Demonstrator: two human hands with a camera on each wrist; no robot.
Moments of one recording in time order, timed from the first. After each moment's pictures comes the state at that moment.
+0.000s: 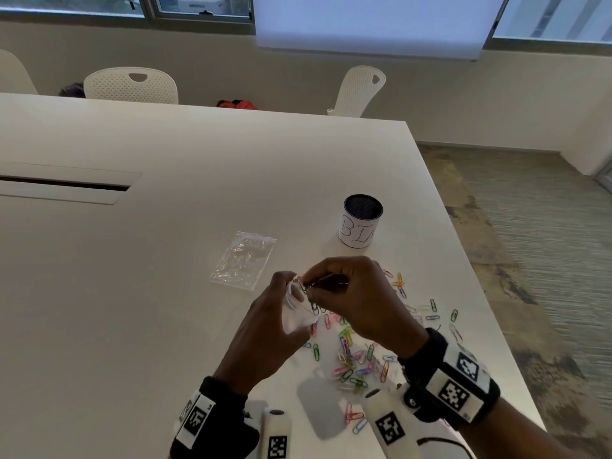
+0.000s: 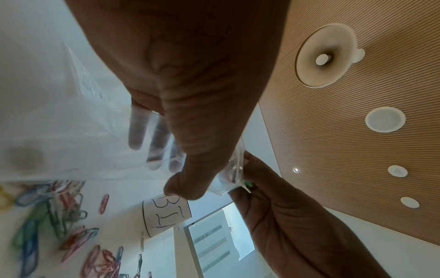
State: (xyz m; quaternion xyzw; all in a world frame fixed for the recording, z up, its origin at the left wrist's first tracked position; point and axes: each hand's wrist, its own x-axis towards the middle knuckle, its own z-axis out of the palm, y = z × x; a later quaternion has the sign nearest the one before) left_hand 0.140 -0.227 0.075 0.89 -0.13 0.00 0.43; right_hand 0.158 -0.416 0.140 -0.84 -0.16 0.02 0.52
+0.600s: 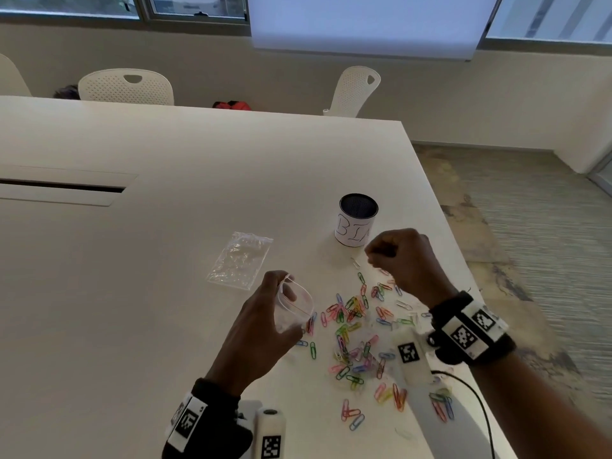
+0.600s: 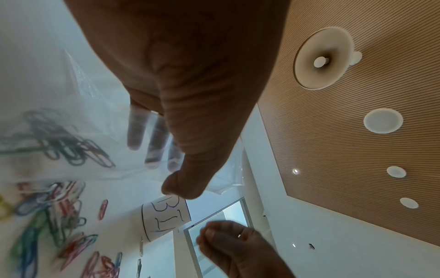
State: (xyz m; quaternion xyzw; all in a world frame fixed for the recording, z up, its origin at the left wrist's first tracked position) left_hand 0.139 -0.220 0.070 0.88 -0.12 0.01 0.45; right_hand 0.217 -0.499 0.117 -0.91 -0.04 -0.08 0.40
